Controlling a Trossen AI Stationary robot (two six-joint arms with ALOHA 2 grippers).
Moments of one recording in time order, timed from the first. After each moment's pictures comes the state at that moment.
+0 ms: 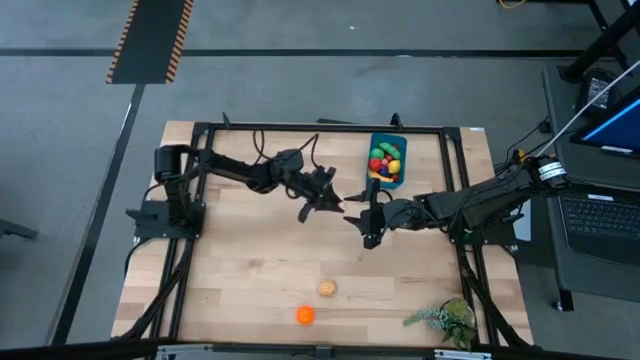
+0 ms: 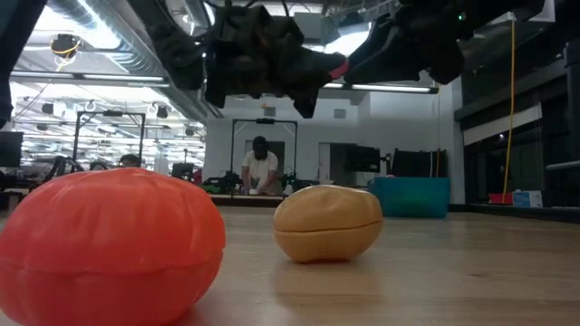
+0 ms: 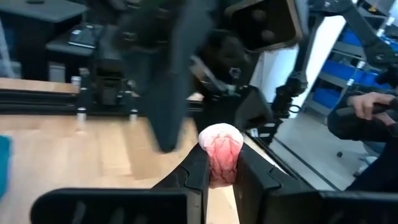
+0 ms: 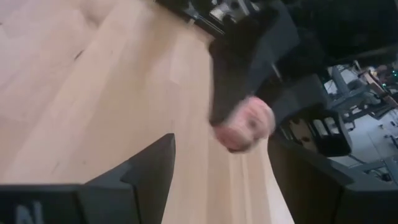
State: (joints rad) left arm 0.23 1.82 0.92 0.84 0.70 -0.19; right arm 0.23 1.34 0.76 0.11 0.48 -0.44
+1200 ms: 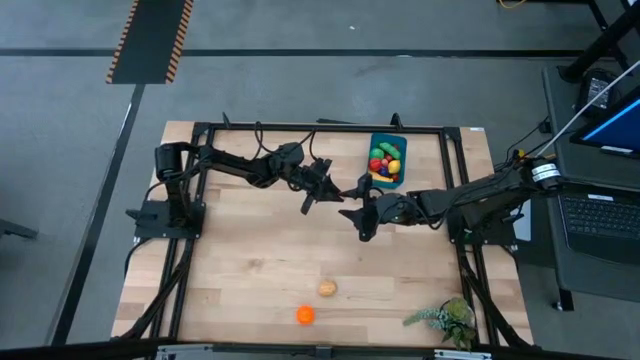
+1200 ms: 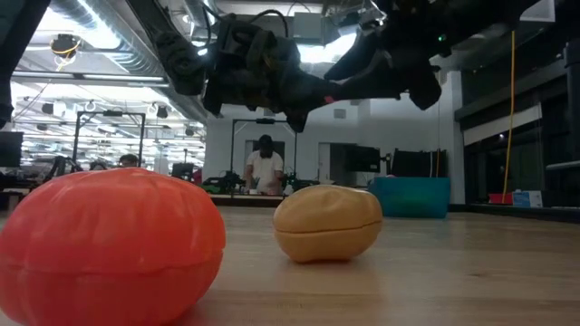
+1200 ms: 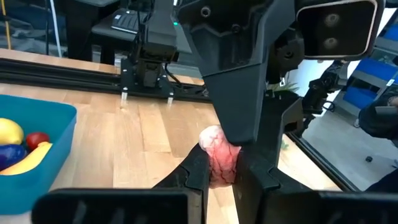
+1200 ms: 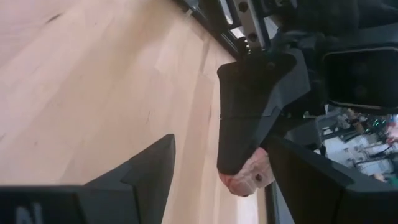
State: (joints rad) left arm 0.29 1.83 0.92 0.77 0.66 -0.17; right arm 0.15 1.41 0.76 0.18 0.45 -0.65
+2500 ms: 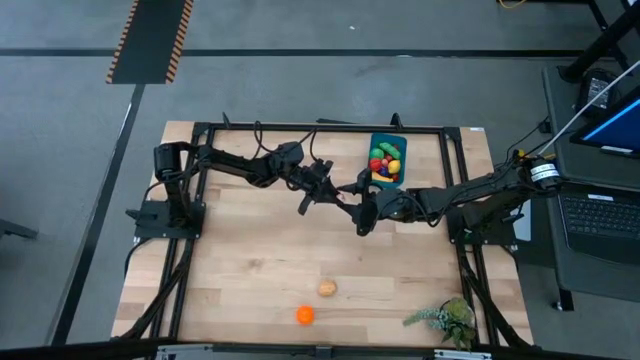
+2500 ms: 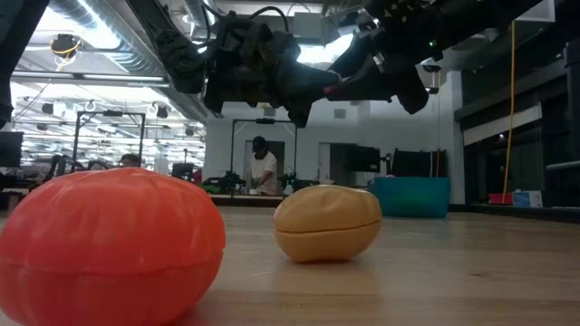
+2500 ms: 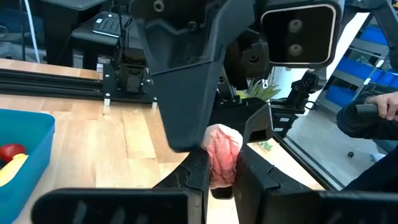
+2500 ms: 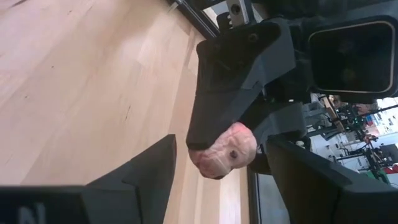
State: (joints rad) left arm 0.30 1.82 0.92 0.77 0.72 -0.17; right arm 0.14 1.42 0.76 0.25 0.47 -0.74
